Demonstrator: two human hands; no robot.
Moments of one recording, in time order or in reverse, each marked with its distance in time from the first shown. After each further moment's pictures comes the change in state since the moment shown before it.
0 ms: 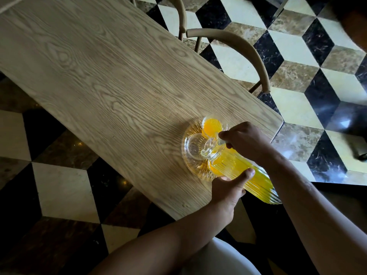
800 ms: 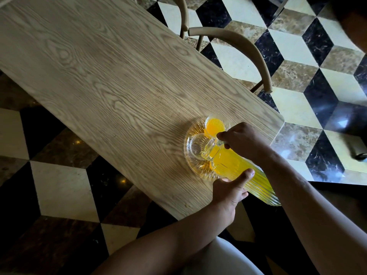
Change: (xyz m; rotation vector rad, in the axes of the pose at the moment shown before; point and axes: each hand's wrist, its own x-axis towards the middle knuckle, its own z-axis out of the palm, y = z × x) left_hand -0.006 0.009 -0.003 -0.102 -0.044 -0.094; right_hand 0.013 -0.006 0.014 0.000 -0.010 0.073
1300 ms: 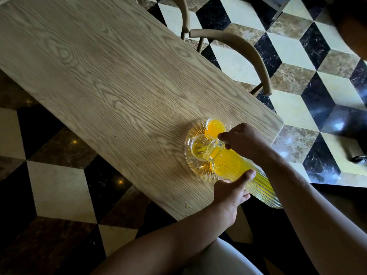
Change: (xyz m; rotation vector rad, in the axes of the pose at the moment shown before) left_hand -0.007 0.007 0.000 0.026 -0.015 -0.040; right_hand -0.001 -0.008 0.000 0.003 0.001 0.053
